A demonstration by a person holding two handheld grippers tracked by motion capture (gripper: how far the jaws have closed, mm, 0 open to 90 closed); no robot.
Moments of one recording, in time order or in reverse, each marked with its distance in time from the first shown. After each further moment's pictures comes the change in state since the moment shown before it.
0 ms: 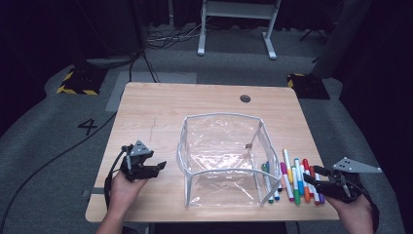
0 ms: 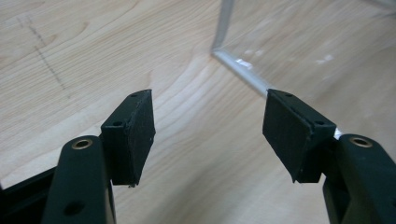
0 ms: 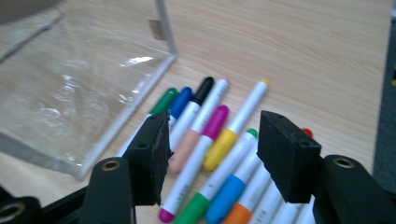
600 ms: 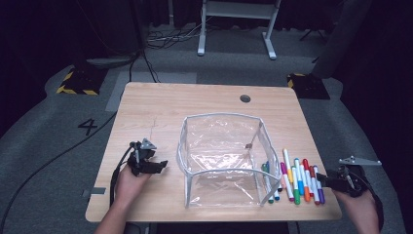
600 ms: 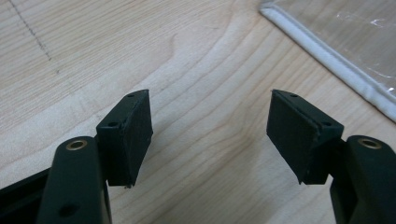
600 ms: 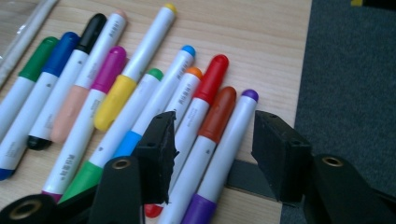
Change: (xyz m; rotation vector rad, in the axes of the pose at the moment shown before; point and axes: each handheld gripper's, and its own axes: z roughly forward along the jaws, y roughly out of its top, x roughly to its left) left arm 0.022 -0.005 0.042 0.106 -0.003 -0.051; right arm -0.063 -0.029 0.024 0.182 -0.140 0.160
